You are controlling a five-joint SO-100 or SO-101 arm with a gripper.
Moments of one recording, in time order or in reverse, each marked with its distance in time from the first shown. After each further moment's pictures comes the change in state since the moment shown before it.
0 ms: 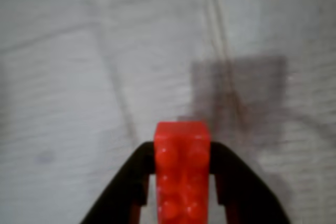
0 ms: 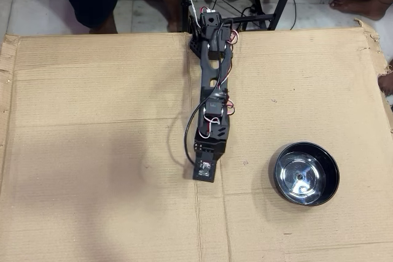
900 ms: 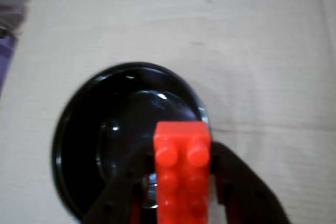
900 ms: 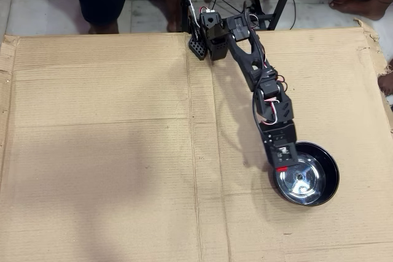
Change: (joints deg) arm -24.1 6.2 -2.2 -19.4 10.6
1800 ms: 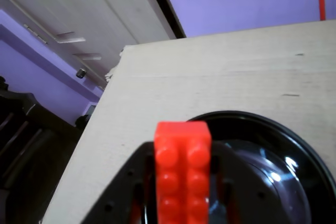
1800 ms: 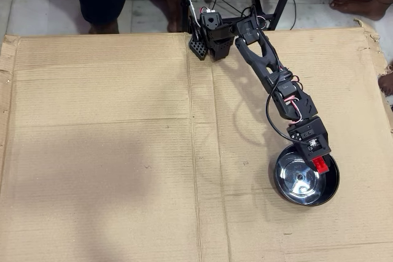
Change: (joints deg) arm -7.2 -5.6 -0.2 -22.9 7.3
